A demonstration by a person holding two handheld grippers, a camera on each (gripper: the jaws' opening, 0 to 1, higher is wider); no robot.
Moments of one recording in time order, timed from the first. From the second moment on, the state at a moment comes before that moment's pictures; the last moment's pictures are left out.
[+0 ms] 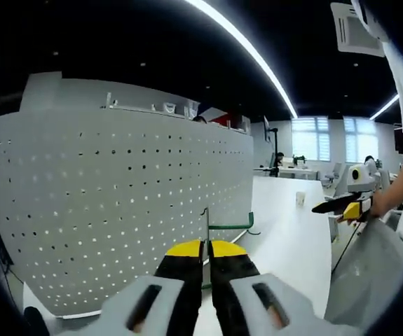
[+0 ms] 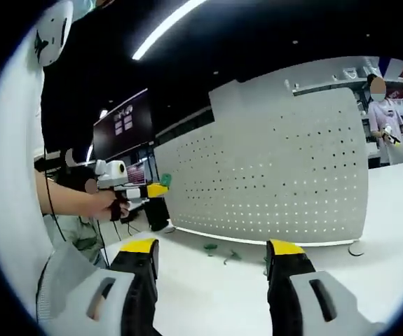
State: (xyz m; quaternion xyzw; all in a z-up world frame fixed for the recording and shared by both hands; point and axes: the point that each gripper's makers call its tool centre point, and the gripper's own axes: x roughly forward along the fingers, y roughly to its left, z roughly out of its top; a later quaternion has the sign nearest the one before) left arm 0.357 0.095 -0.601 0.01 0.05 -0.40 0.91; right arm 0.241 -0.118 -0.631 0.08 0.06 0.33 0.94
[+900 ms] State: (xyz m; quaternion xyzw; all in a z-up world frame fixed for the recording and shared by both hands) left arm 0.356 0.085 -0.597 0.01 0.04 -0.40 0.91; right arm 0.284 -0.042 -0.602 0.06 0.04 0.40 0.91
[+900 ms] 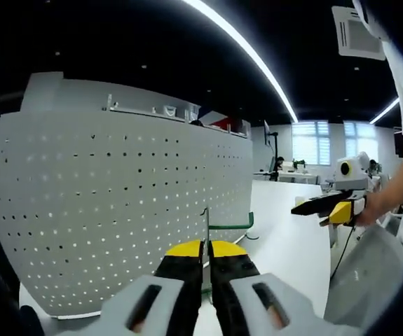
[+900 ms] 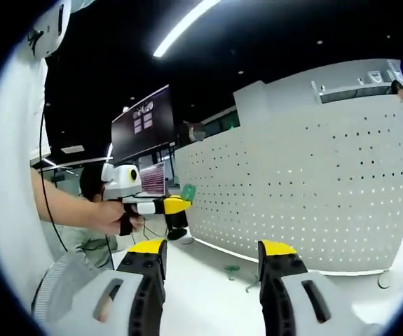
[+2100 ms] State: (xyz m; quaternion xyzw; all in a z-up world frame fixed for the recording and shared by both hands) left arm 0.344 0.058 -0.594 0.00 0.04 -0.40 0.91; right arm 0.318 0.030 -0.569 0.11 0.03 0.44 0.89
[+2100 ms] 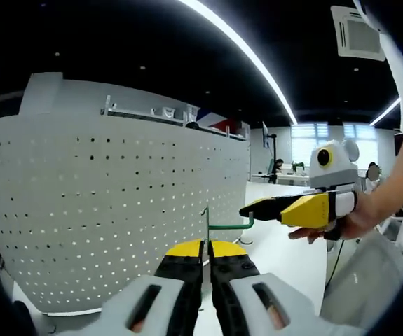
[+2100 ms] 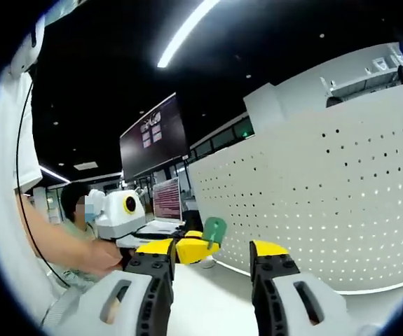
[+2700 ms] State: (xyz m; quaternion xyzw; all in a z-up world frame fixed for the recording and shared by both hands) left arm 0.337 0.045 -0.595 -0.03 0.03 -0.40 0.92; right arm 0.327 0.040 -0.569 0.11 0.03 0.43 0.89
